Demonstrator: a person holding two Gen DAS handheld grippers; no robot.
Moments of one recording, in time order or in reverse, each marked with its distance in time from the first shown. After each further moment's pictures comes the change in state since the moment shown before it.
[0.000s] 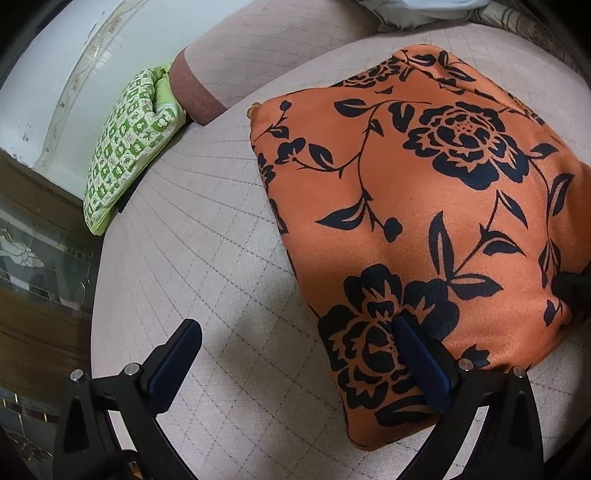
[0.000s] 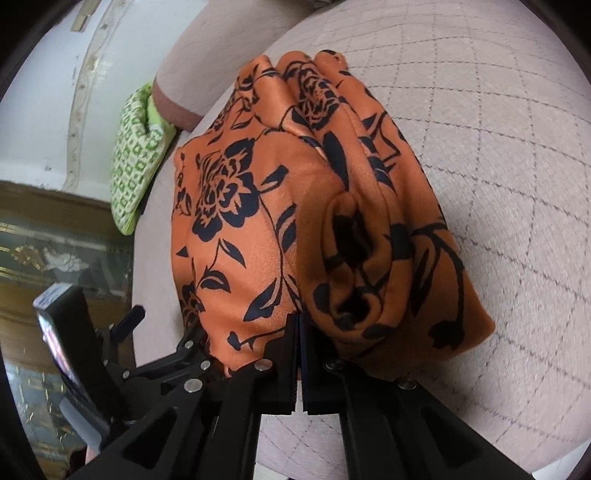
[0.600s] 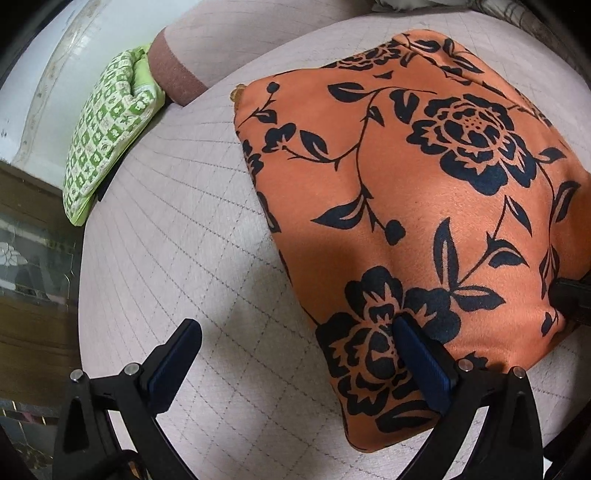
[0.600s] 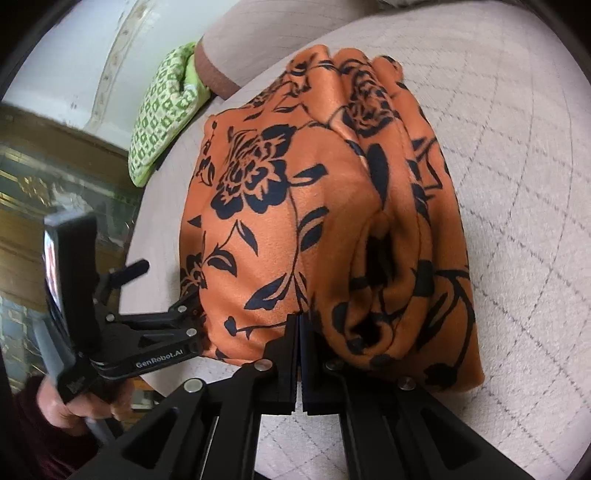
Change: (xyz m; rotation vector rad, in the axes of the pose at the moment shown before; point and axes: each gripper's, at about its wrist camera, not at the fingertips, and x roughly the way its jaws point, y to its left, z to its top) left arm 0.020 0.017 0.025 0.022 0.108 -0.080; right arm 0.005 0.017 0.006 -0.234 0.044 -0.027
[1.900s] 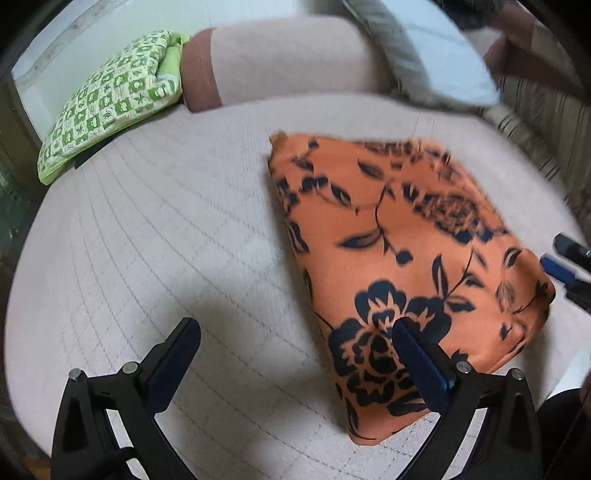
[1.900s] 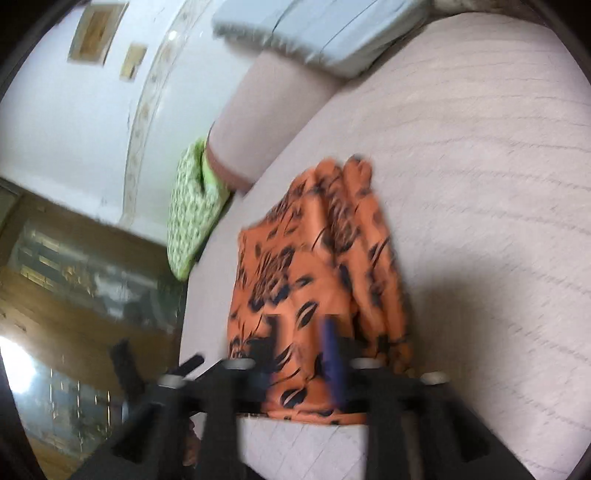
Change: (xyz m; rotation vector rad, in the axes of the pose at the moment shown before) left arm -0.003 0.086 -0.034 -0.268 -0.237 -0.333; right arm -0.080 -0.059 0.006 0.219 -0.326 0.187
